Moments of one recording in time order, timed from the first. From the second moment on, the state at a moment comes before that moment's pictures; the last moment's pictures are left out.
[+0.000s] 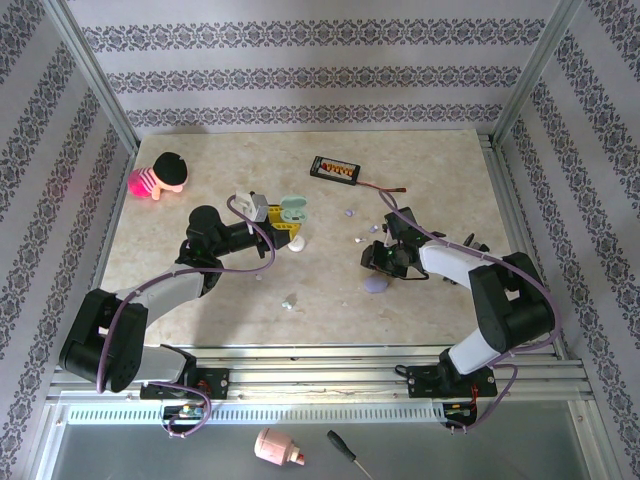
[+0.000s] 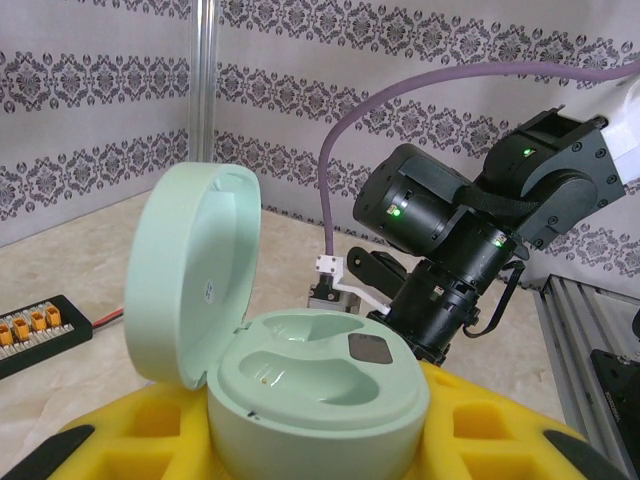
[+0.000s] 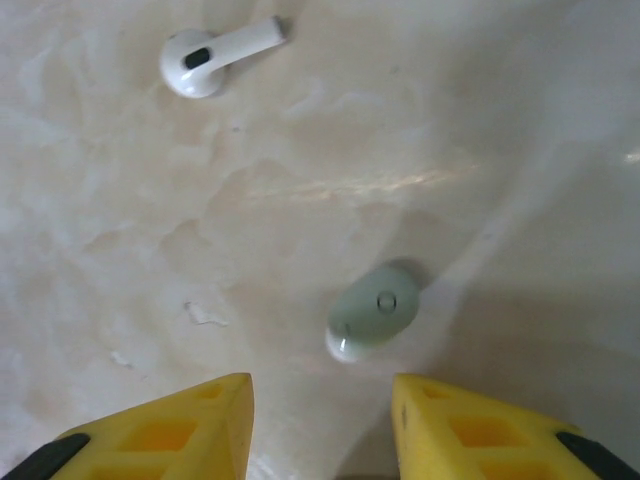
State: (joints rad) left arm -0.31 1.35 0.58 0.78 0.84 -0.13; right arm 0.35 1.56 0.76 -0.32 -0.31 0.66
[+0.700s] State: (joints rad) left arm -0.31 1.34 0.58 0.76 0.82 -0.11; right arm 0.36 1.57 0.88 -0.42 -0.13 0.61
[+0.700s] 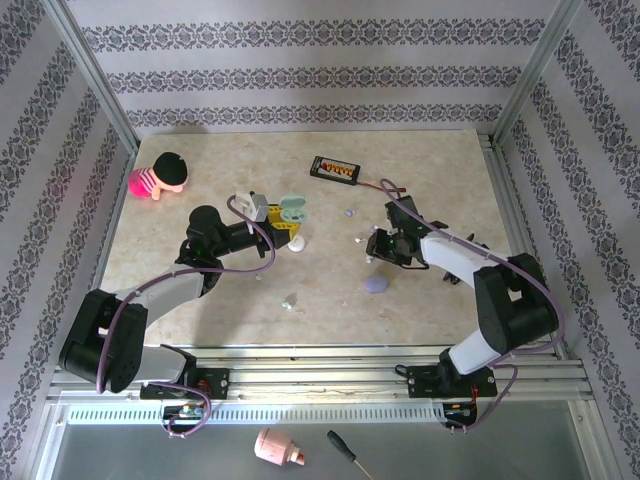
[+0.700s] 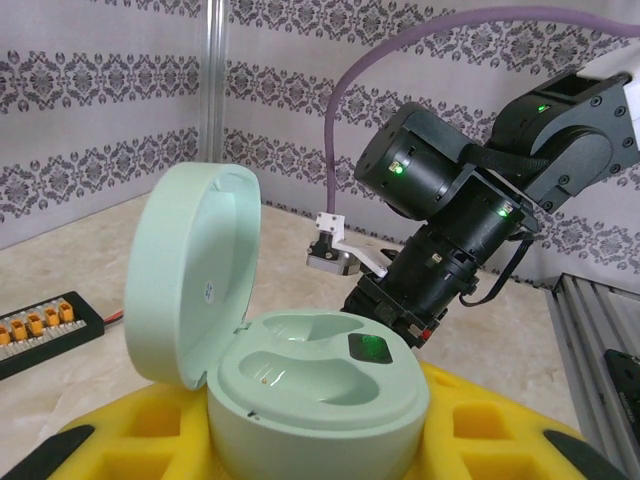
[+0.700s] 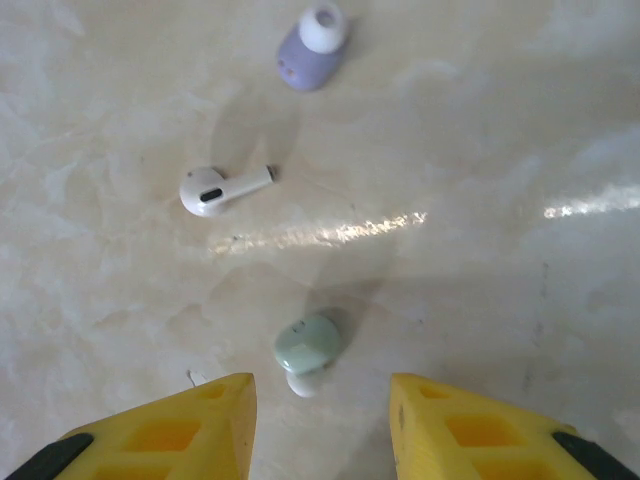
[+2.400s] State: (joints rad) left arm -0.19 1.24 0.45 0.76 0.70 -0.12; right arm 0.60 1.73 1.17 -0.77 0.35 0.34
